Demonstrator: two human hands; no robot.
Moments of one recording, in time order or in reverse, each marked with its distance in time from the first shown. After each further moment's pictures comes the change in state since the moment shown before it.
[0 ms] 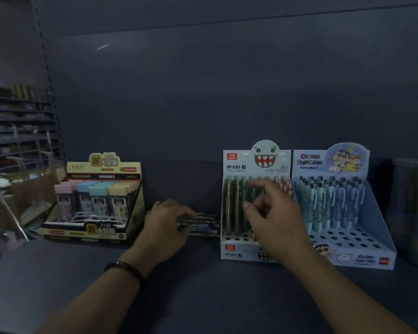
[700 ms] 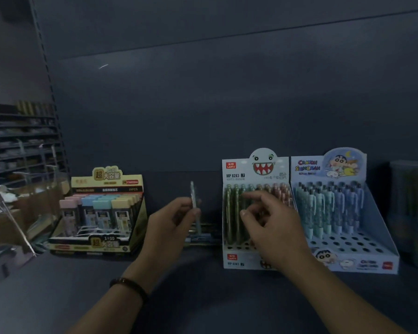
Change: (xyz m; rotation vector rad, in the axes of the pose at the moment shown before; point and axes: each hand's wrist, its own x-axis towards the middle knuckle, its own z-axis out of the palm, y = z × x) left_hand 0.005 0.043 -0.020 -0.572 0.169 -0.153; right_hand 0.000 -0.003 0.002 0.006 0.010 0.002
